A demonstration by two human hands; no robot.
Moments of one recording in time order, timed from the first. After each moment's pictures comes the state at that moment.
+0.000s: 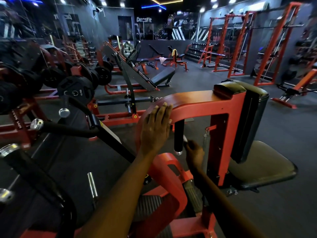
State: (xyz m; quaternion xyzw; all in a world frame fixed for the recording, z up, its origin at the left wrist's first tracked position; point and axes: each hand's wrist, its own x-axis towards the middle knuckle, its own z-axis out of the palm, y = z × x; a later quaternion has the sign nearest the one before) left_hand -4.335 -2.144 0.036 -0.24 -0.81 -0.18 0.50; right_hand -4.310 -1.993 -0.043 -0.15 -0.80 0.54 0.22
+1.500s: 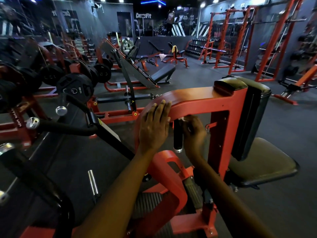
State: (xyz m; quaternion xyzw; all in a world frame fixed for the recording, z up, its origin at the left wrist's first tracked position) left_hand -4.334 -2.144 0.033 -0.24 -0.82 -0.18 0.50; right_hand -4.302 -2.008 0.029 -0.01 -0.77 0.48 0.42
